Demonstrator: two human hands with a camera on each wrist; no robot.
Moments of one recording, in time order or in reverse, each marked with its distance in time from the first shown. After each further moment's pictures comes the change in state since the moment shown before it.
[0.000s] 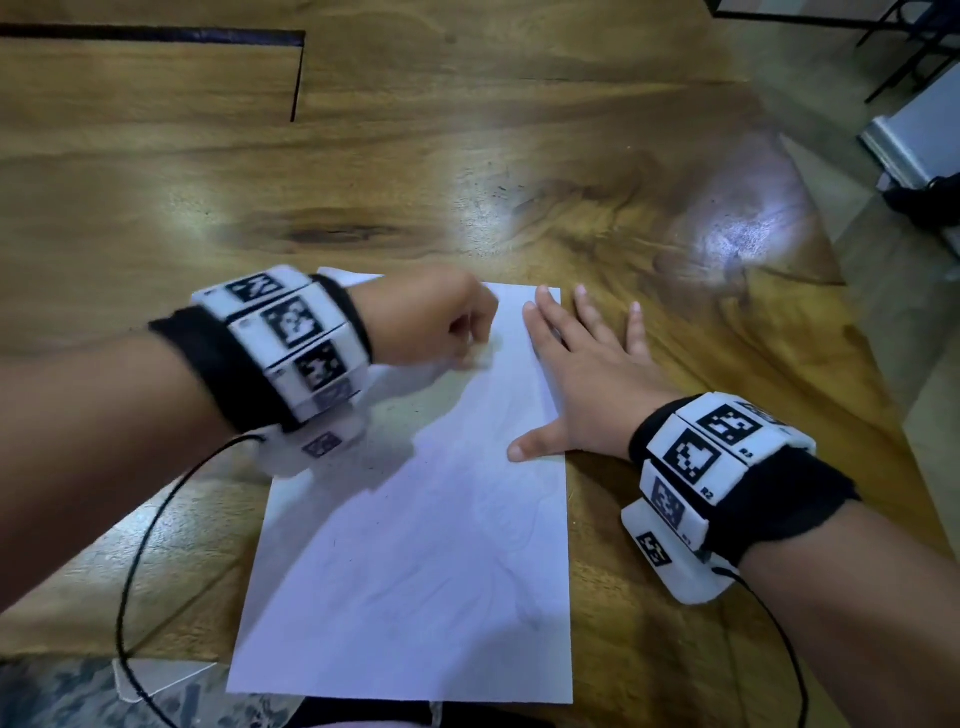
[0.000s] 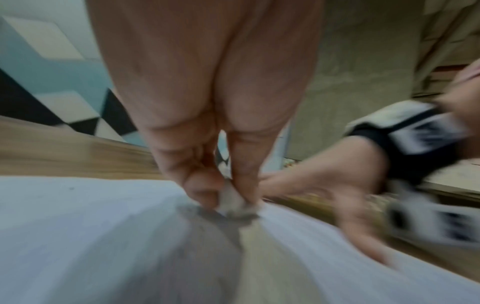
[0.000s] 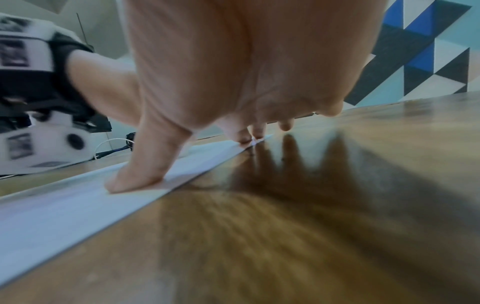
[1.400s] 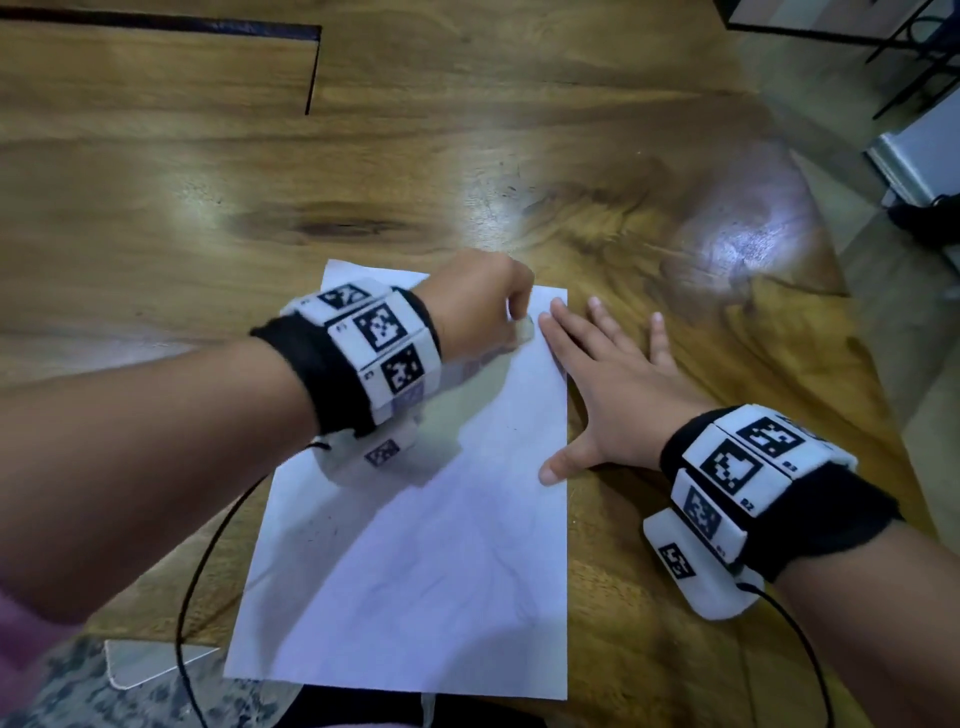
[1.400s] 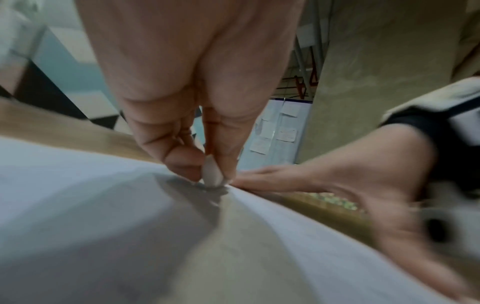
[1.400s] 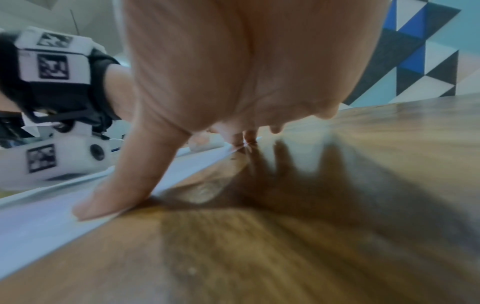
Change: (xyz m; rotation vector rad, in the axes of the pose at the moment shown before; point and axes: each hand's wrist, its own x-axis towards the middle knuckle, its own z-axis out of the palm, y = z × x) left_hand 0.017 0.023 0.010 -0.148 0.241 -0.114; right_hand -0.013 0.010 -0.003 -0.012 -0.048 -0.030
